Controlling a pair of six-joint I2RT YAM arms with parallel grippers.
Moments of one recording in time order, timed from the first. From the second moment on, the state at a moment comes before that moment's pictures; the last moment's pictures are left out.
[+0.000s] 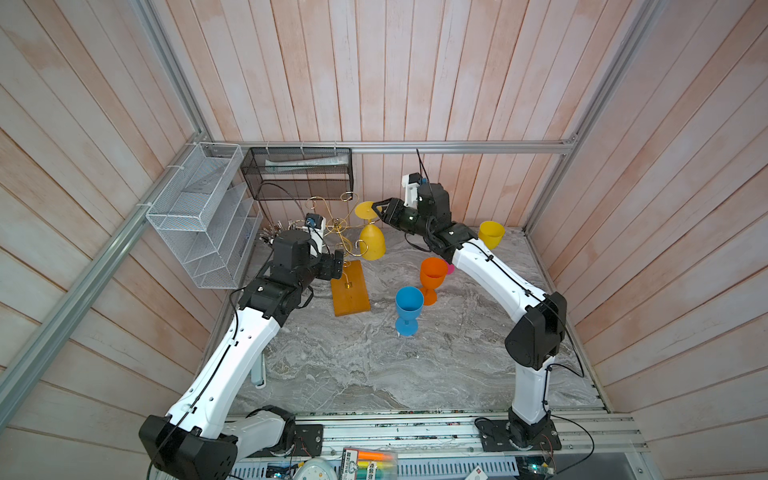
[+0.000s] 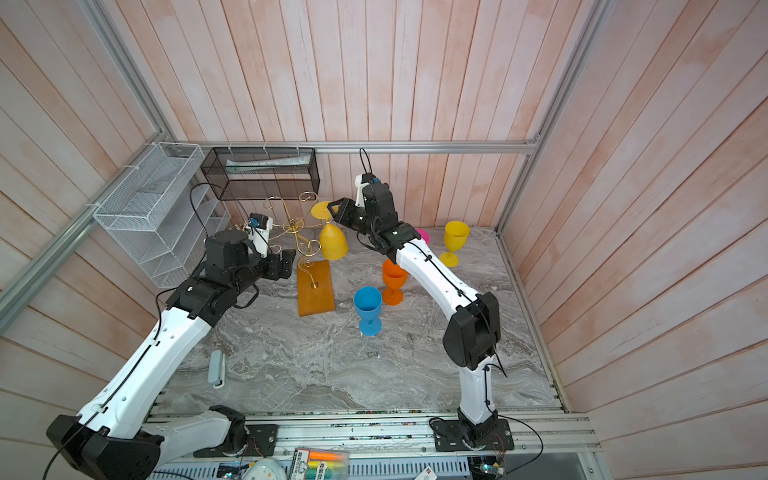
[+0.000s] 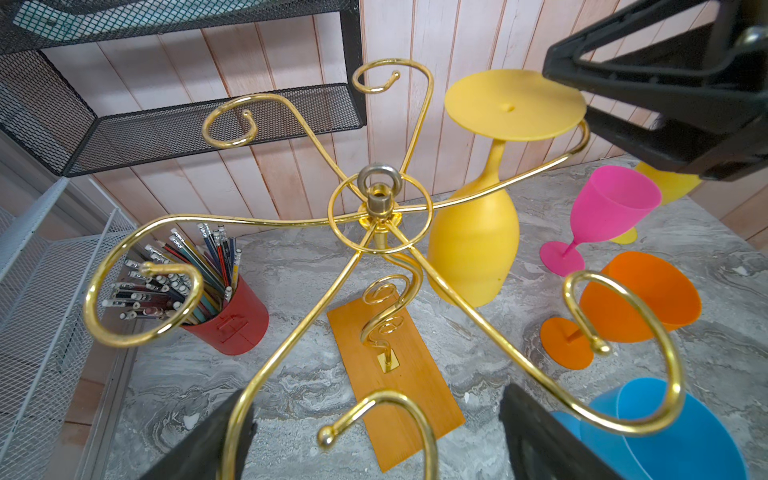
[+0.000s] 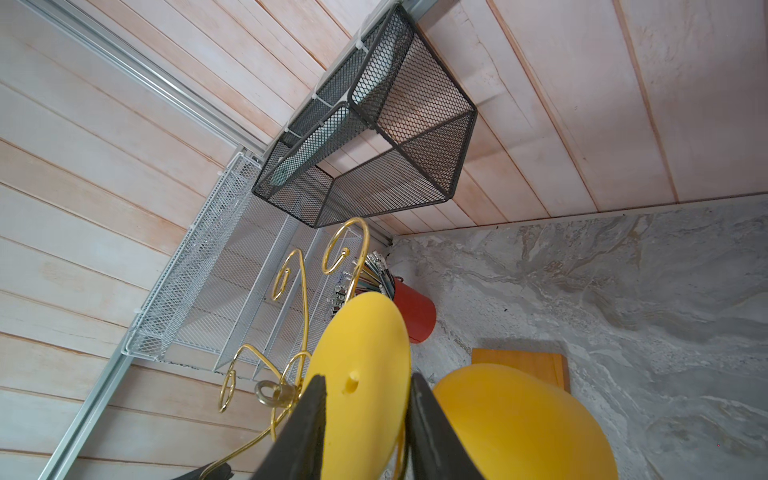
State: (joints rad) left arm -0.35 1.21 1.29 -0.54 -0.10 0.00; right arm 0.63 1.97 1.99 -0.21 -0.25 0.81
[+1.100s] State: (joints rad) left arm -0.35 1.21 1.29 -0.53 -0.08 0.00; right arm 0.67 1.98 2.10 -0.27 -0.14 0.71
